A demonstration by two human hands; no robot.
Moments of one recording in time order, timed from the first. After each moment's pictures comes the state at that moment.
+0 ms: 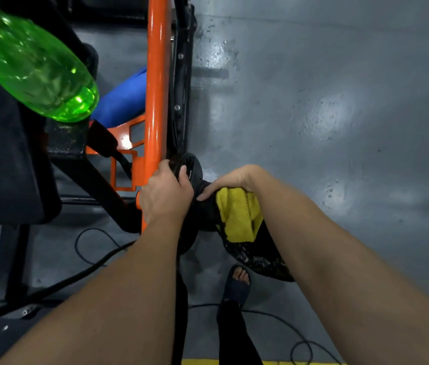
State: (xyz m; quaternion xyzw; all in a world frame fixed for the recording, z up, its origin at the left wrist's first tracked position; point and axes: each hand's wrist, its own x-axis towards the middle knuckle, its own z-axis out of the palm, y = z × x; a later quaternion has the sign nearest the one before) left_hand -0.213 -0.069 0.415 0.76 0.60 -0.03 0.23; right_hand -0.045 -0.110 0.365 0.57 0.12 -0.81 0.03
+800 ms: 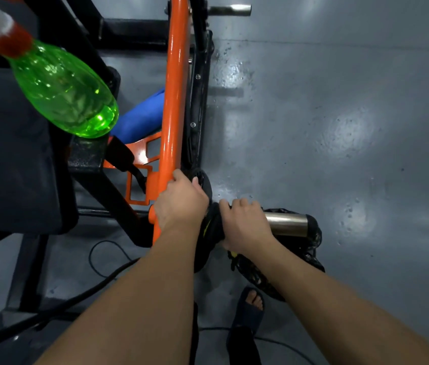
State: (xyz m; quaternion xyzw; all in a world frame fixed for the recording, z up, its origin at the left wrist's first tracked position) left_hand -0.195 -0.061 0.412 0.76 0.61 -0.10 0.18; right_hand -0.112 -0.172 0.357 0.76 0.62 -0.16 0.10
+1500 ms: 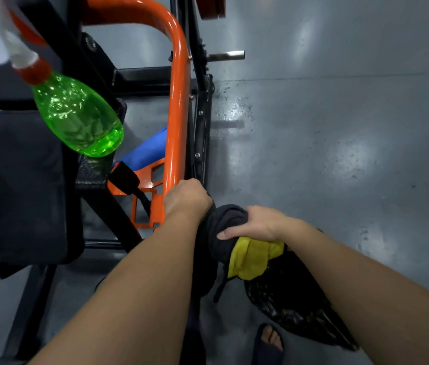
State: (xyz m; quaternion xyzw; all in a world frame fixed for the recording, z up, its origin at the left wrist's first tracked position) left_hand -0.166 -0.029 0.415 0.79 0.55 -0.18 0.19; right_hand -0.051 -0.157 0.375 0.76 0.38 -0.53 -0.04
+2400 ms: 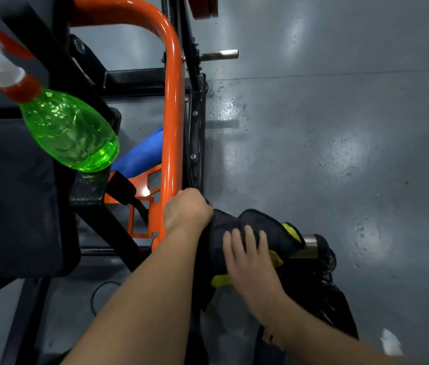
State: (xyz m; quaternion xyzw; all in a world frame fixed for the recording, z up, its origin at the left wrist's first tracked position) left_hand -0.167 -0.025 0.406 0.79 0.56 -0.19 0.19; right_hand -0.148 -0.201 0.360 0.79 0.57 -0.15 0.14
